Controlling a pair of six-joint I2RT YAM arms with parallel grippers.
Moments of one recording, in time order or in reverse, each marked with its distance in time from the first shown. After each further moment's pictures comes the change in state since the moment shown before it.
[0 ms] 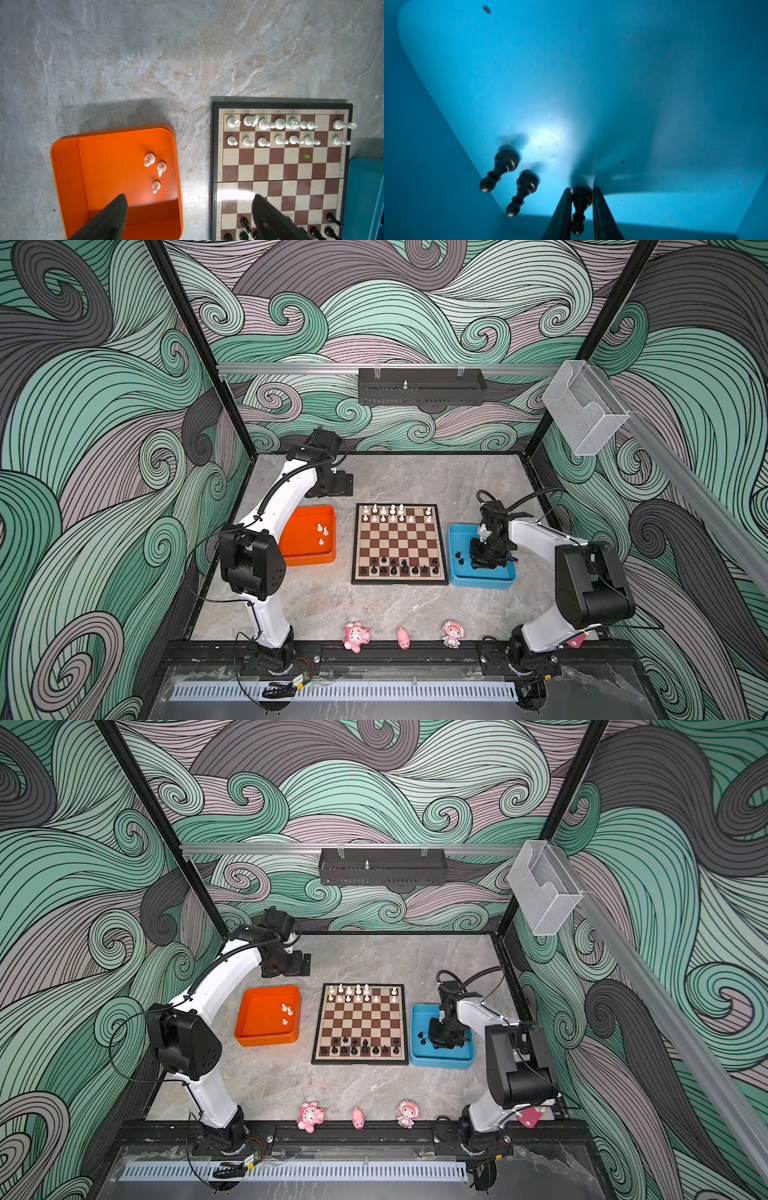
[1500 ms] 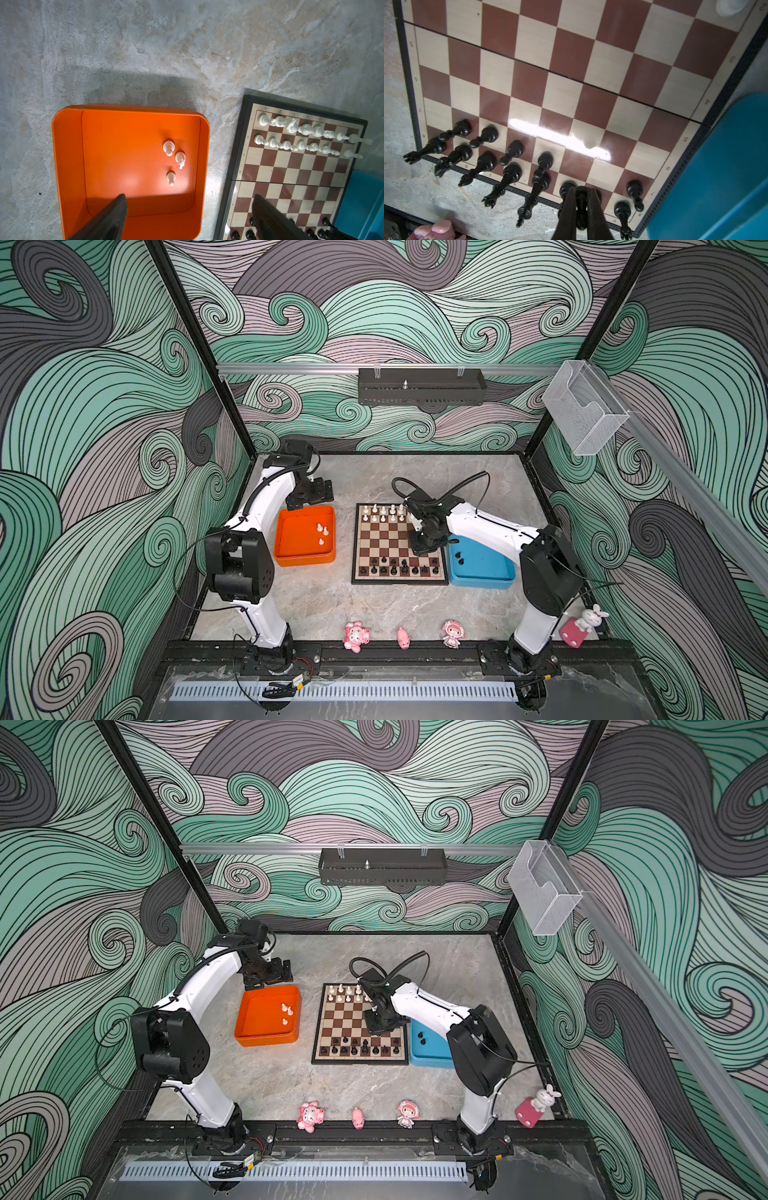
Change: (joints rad) left arm 0.176 -0.066 -0.187 0.064 0.142 -0.015; right arm 0.565 0.204 0.460 -0.124 0.077 0.064
